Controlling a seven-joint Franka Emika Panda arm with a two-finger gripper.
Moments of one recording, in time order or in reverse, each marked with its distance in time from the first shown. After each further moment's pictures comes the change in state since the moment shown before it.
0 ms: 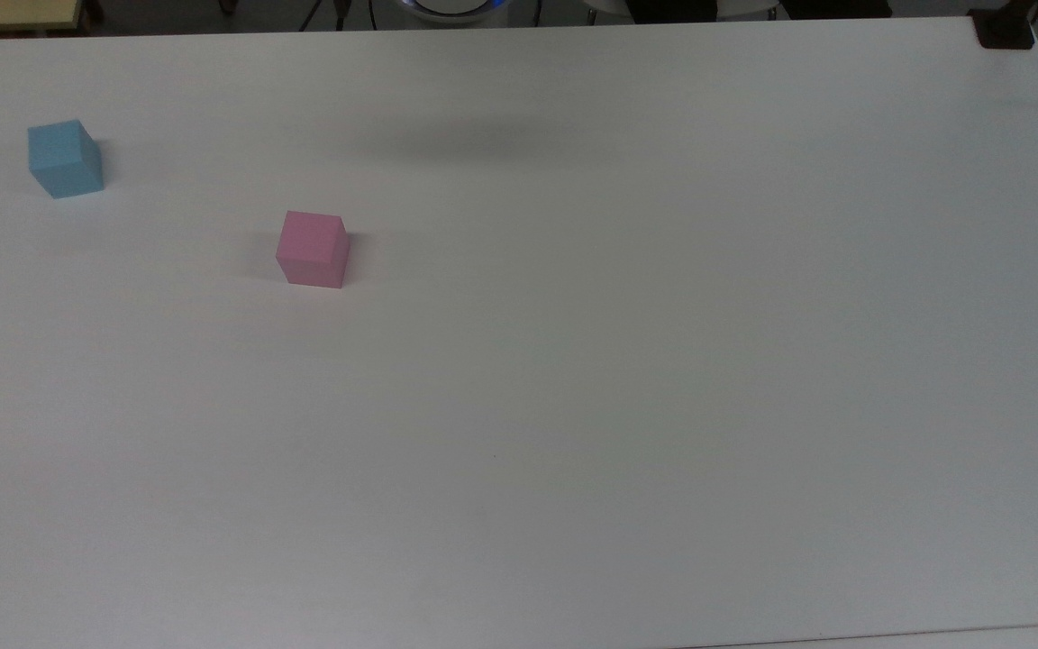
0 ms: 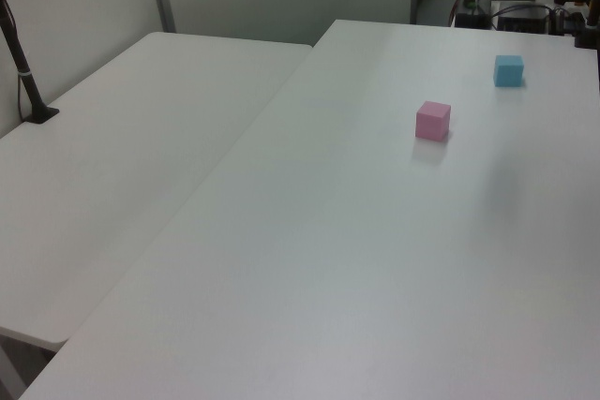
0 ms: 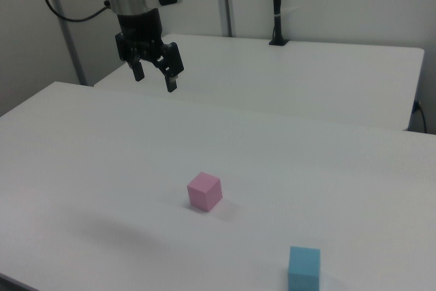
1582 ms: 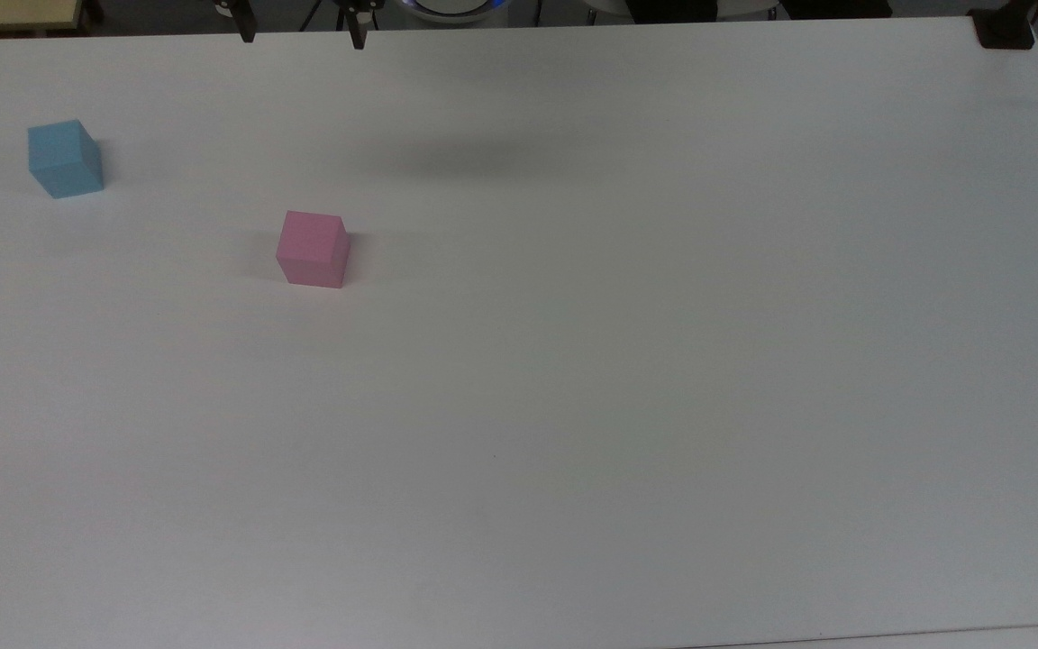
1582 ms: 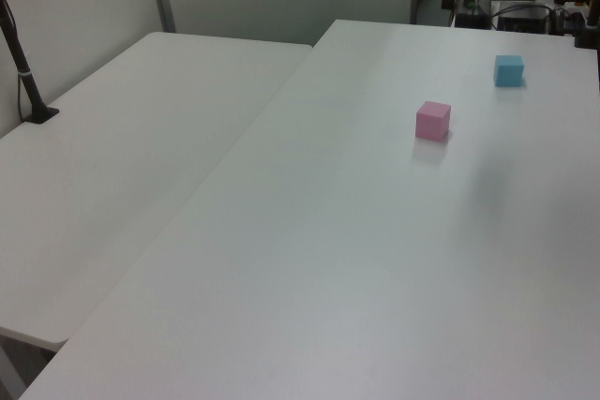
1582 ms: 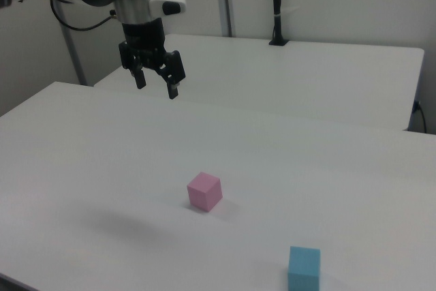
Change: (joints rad) arm 0.028 0.046 -0.003 0.001 -0.011 0.007 0.001
